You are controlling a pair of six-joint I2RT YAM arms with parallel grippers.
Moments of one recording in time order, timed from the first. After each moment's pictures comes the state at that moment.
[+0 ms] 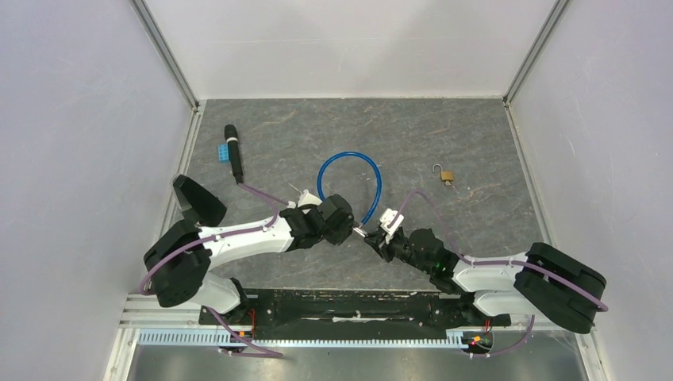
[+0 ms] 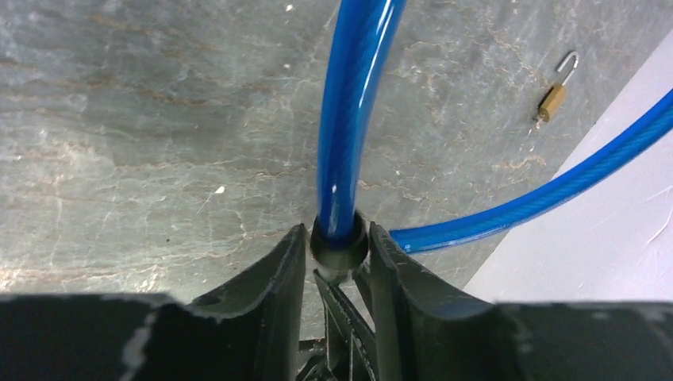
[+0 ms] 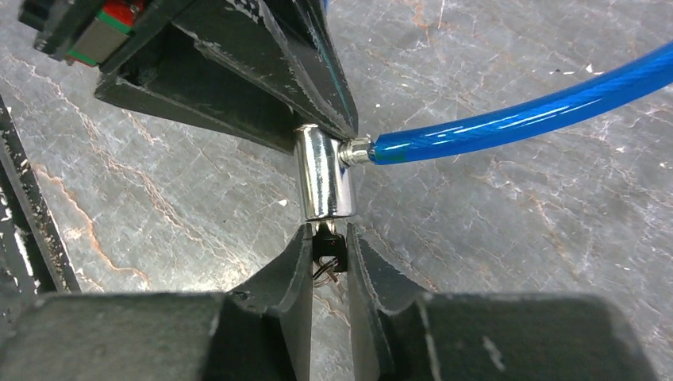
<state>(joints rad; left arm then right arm) -1.01 1.44 0.84 -0.32 -0.29 -1.74 0.93 1.21 0.13 0.83 0.03 -0.02</state>
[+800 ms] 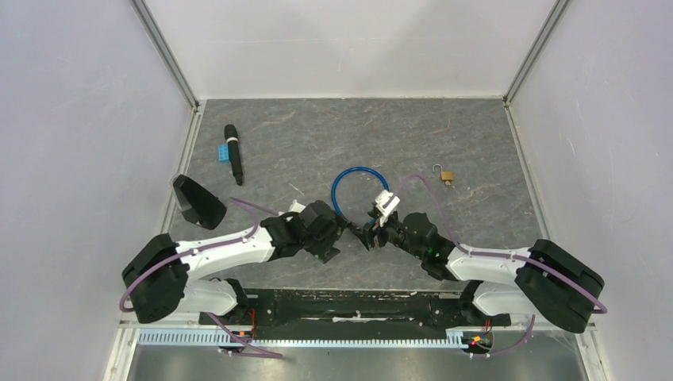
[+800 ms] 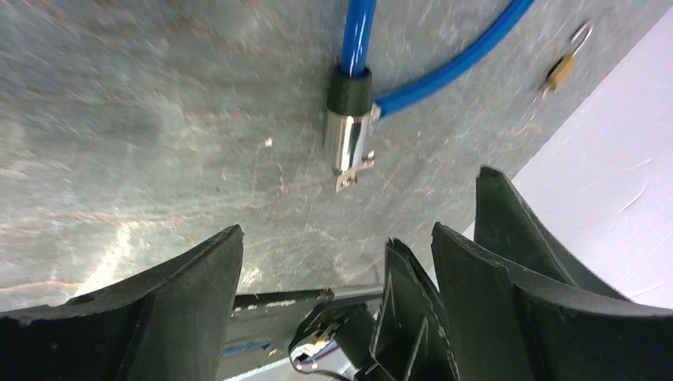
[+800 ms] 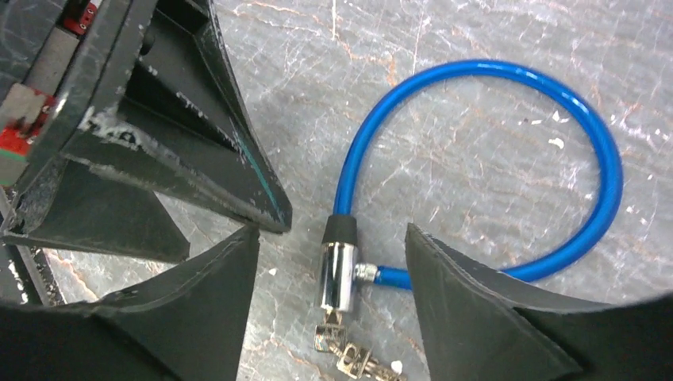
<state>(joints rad) -0.99 1.31 0.69 -0.29 -0.15 -1.79 0.88 1.24 0.25 0.76 0.00 0.03</state>
